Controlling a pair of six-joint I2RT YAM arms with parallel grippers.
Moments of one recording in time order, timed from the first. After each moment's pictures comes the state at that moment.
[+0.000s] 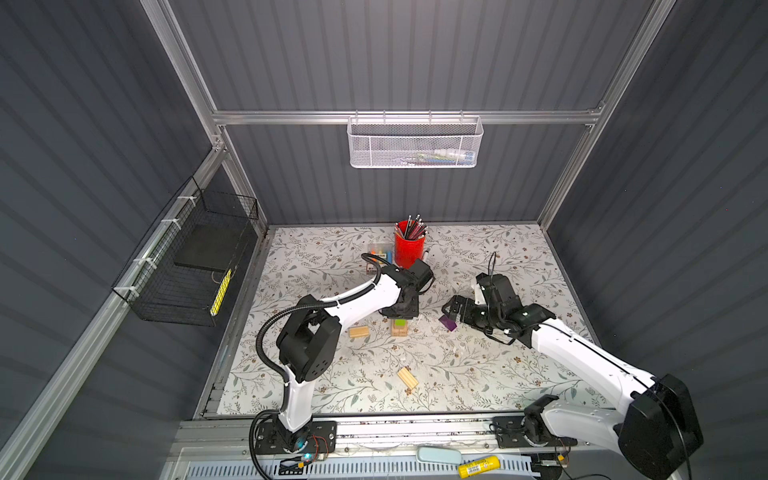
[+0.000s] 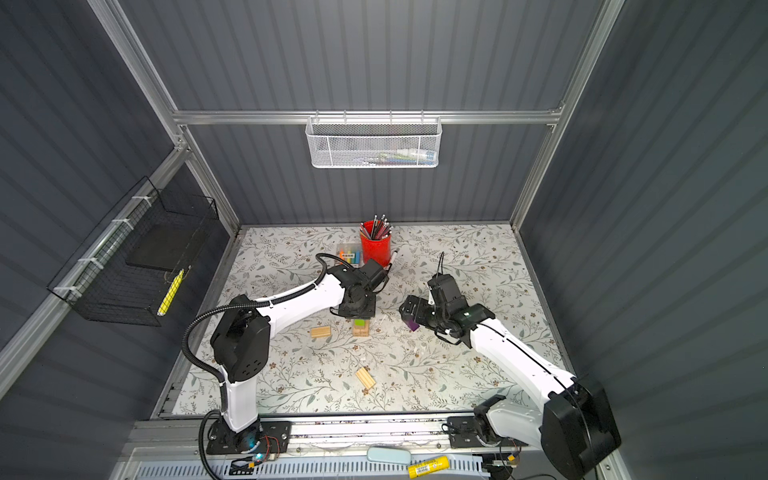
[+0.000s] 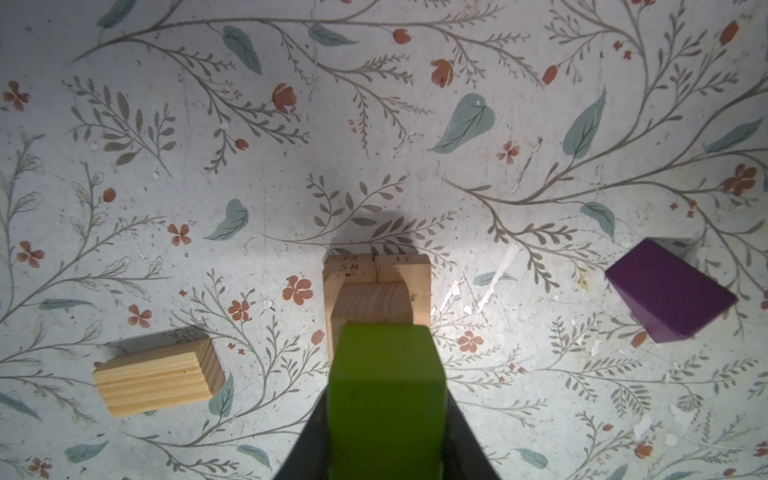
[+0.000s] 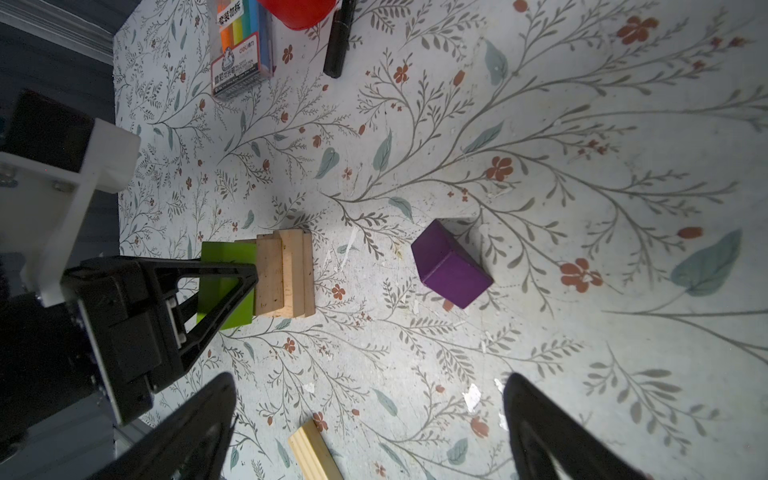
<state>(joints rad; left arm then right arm) -0.83 1.96 1.57 -0.98 -0.14 -0.71 0.48 1.19 0.78 -0.45 -0.17 0.73</state>
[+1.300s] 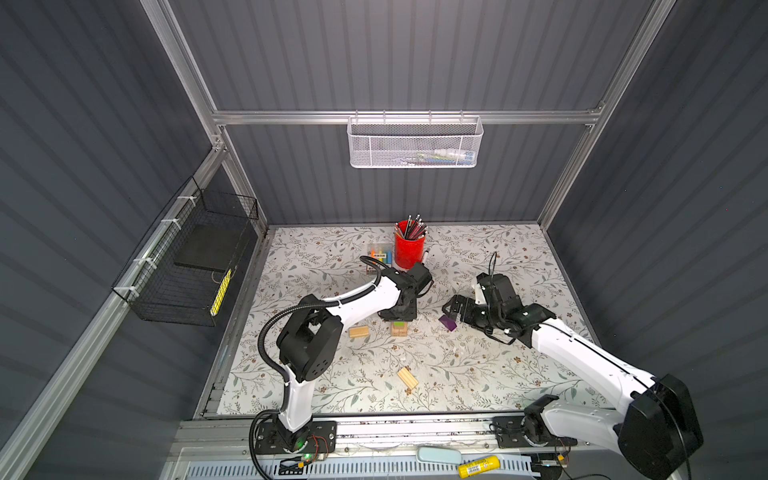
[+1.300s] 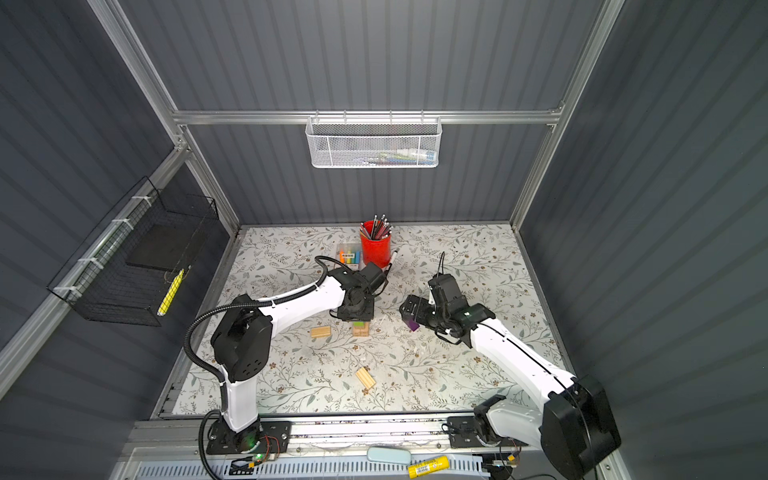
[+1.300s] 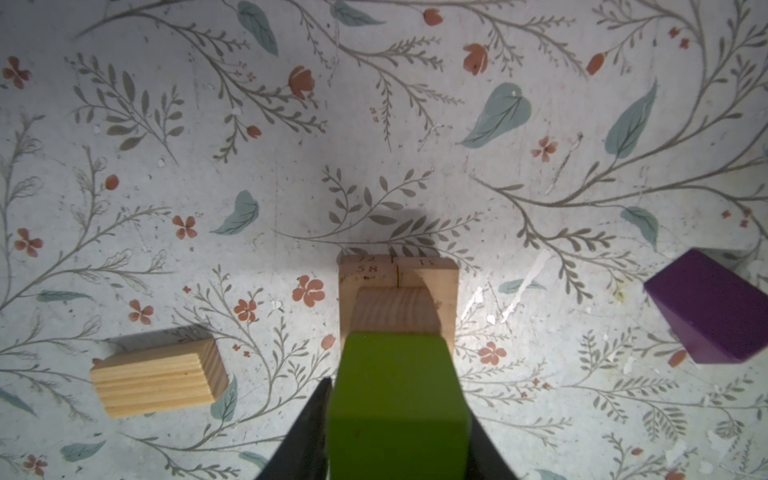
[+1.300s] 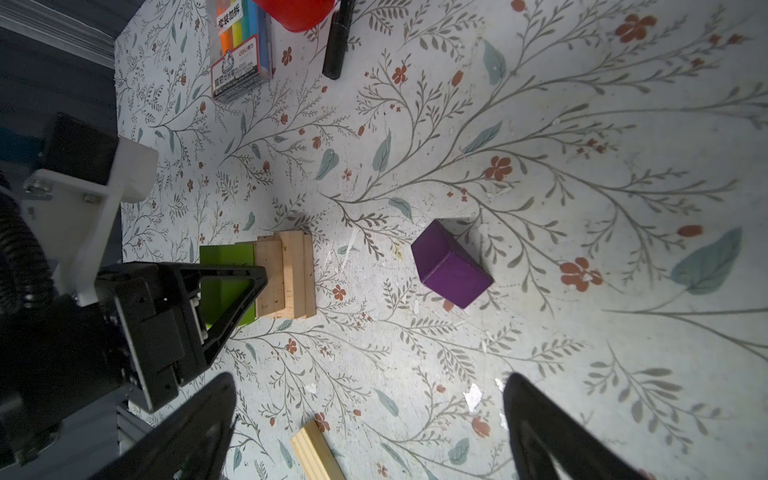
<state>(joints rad) -0.83 1.96 1.53 -0.95 -0.15 -0.73 0.47 1.19 0.78 -0.45 -0.18 0.73</state>
